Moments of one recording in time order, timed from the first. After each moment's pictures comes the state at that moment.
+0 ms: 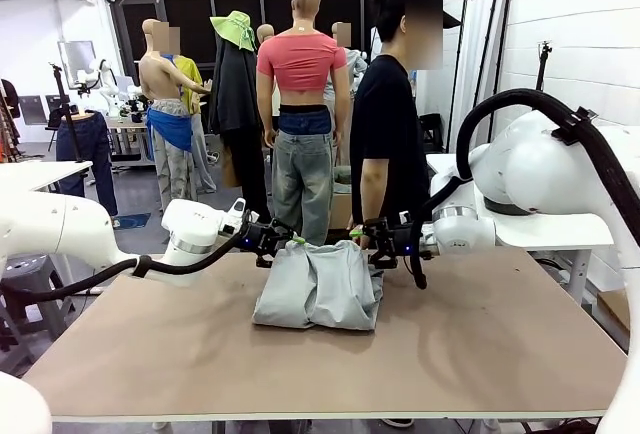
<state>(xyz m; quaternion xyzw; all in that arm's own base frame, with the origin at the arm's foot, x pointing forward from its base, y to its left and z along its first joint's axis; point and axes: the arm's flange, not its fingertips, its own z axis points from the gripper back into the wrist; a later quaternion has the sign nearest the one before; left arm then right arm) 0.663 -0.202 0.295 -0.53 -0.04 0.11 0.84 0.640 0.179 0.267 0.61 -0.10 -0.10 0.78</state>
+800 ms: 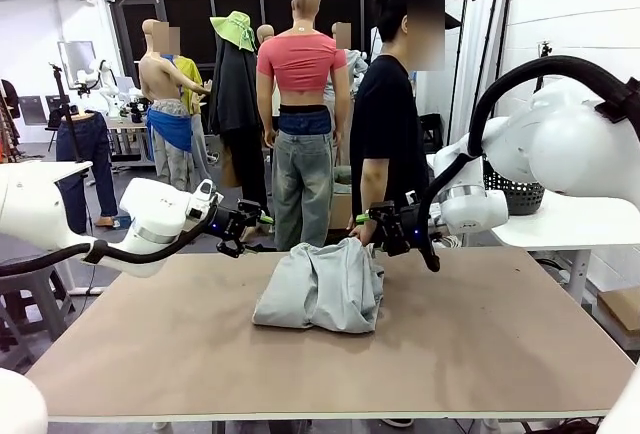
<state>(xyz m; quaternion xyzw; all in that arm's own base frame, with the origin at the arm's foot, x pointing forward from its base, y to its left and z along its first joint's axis) 0.616 -0.137 0.358 -0.48 -0.12 0.14 0.85 0.614 0.166 0.325 0.57 -0.14 -0.07 0.81</state>
